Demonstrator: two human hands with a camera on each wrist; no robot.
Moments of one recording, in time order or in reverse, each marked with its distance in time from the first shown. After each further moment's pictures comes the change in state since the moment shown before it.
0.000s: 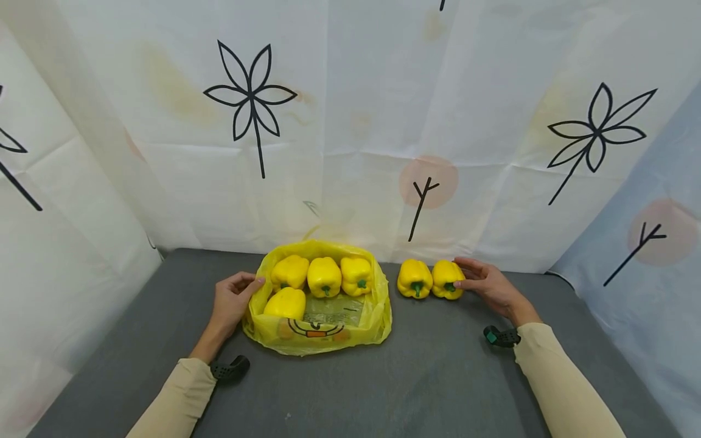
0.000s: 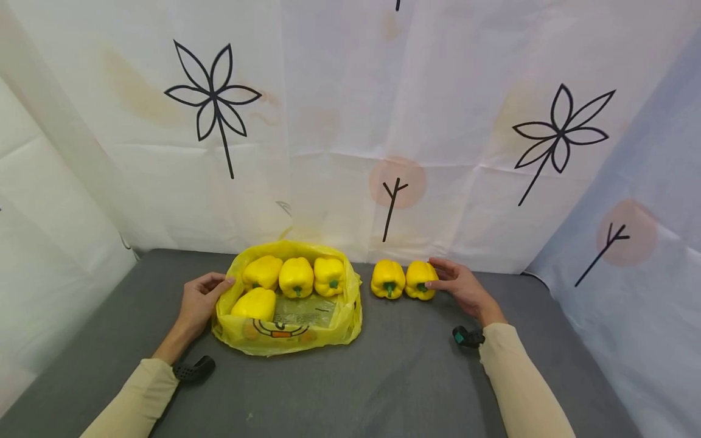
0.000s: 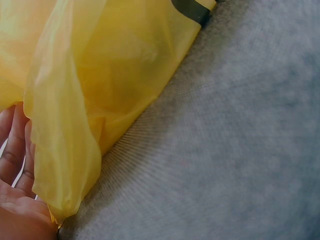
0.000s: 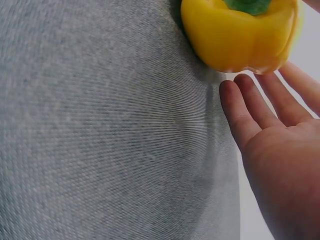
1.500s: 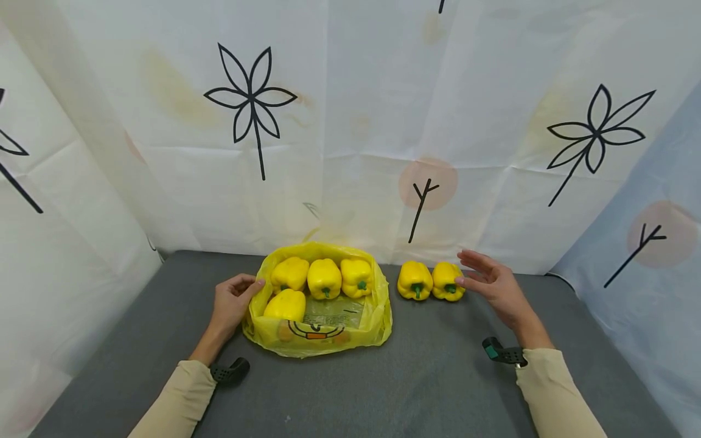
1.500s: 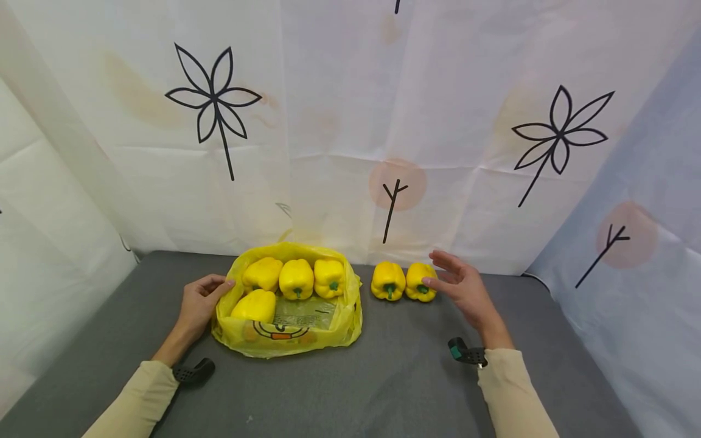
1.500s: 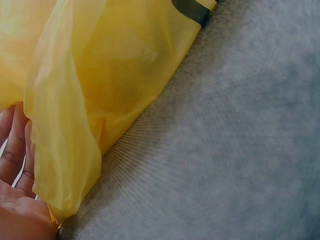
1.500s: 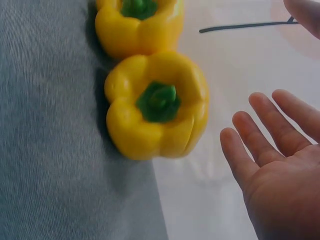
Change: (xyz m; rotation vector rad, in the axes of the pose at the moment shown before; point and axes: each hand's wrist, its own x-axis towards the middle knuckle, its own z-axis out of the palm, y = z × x) left_hand 0.003 -0.017 -0.001 0.006 0.012 0.016; right_hand -0.040 -0.038 0.028 -0.114 0.165 -0.231
